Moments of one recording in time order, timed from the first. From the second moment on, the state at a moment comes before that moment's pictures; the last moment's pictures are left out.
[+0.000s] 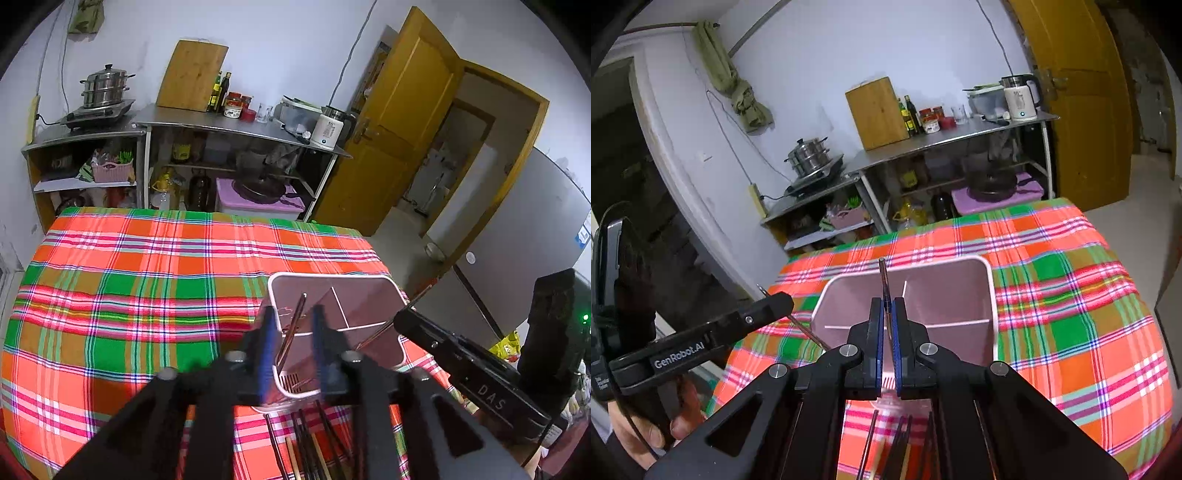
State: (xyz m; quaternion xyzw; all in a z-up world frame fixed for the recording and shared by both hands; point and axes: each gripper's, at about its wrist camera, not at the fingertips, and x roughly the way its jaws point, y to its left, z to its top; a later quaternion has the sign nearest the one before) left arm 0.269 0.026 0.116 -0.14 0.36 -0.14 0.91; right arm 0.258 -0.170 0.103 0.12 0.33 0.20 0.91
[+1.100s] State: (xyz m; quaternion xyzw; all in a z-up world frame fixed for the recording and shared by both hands) left arm 0.107 0.024 0.022 -0.14 0.39 -0.13 0.90; right arm 0.112 -0.212 0.036 0.10 0.37 0.21 0.90
